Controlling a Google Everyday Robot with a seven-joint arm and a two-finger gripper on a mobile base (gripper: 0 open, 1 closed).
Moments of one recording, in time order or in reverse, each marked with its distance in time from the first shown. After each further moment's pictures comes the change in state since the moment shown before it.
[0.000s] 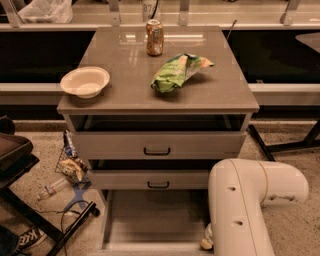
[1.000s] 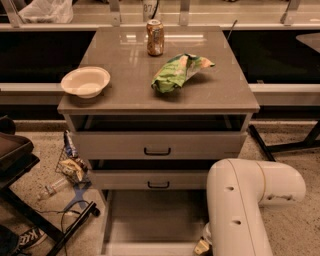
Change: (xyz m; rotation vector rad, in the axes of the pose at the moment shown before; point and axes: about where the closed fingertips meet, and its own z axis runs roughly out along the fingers) arm -0.003 0.006 0.006 -0.009 0.004 0.000
